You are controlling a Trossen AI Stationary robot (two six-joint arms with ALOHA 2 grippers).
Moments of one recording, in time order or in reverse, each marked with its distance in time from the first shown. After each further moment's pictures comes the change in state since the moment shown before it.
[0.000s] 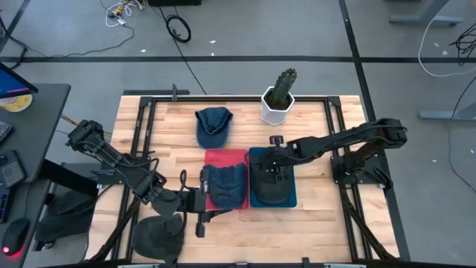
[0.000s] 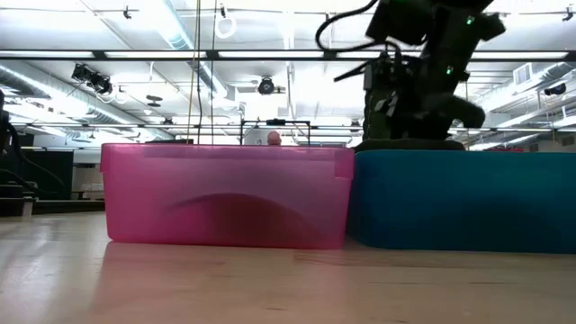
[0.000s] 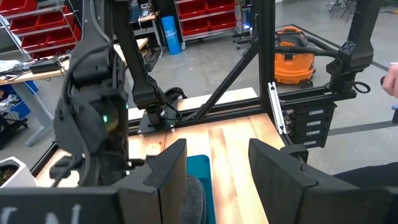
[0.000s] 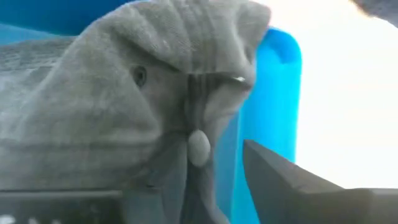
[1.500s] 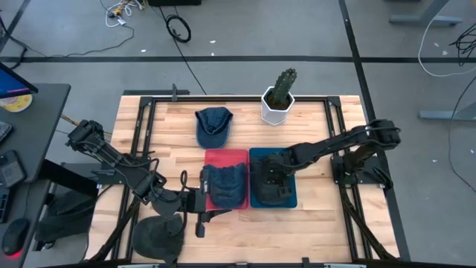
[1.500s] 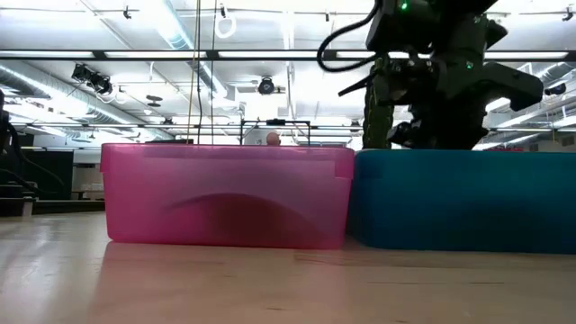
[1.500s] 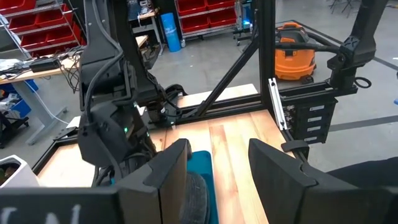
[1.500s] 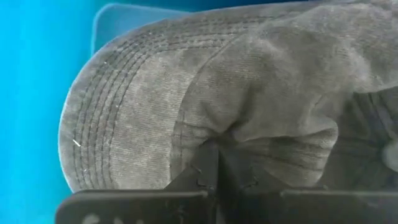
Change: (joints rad) left arm -0.001 0.000 0.000 -0.016 0.000 0.000; right arm 0.055 0.077 0.003 -0.045 -0.360 0.126
